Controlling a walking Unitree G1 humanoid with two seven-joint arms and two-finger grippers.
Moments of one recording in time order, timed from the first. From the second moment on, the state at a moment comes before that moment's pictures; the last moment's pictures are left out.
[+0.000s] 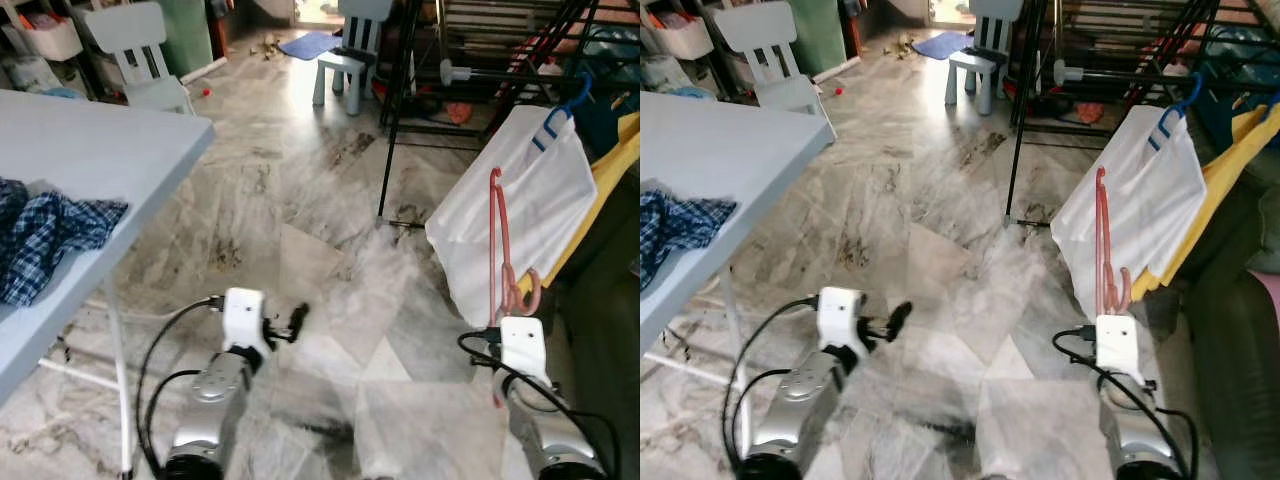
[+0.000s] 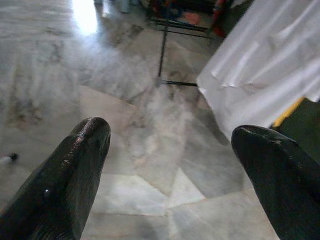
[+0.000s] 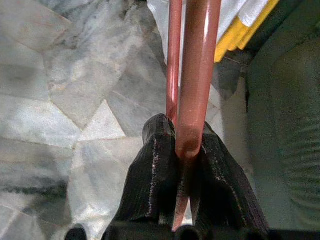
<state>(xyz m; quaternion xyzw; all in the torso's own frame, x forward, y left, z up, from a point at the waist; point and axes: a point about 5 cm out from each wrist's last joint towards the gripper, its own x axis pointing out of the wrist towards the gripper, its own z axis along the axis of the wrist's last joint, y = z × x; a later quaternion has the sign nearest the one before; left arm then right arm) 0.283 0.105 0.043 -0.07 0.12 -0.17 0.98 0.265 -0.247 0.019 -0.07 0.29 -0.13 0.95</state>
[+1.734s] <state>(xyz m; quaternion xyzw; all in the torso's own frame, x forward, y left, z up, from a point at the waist) 0.297 0.130 0.042 -0.06 0.13 -0.13 0.98 0.276 -0.234 0.016 -0.05 0.28 -0.10 0.95</state>
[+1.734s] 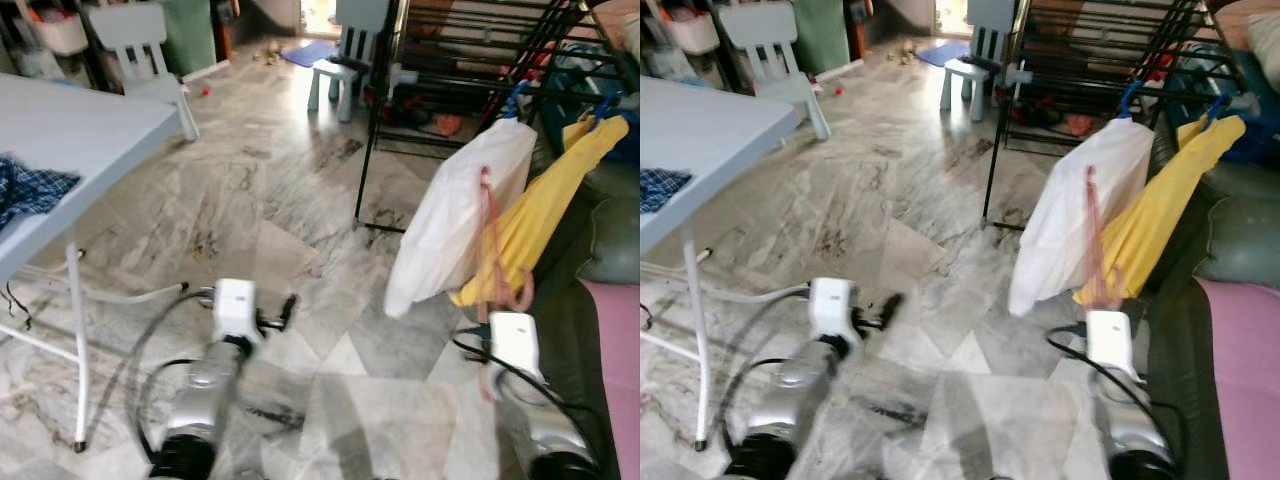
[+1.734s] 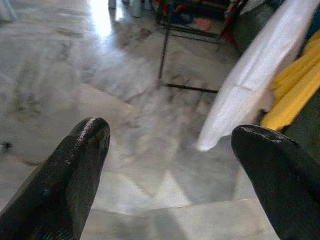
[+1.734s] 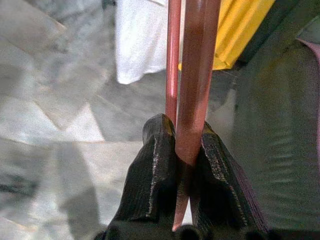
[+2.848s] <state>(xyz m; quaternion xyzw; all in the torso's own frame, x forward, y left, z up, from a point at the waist) 0.301 0.202 0.024 0.06 0.18 0.01 0.98 0.300 -0.201 0.013 0.03 0.27 -0.01 0.96</state>
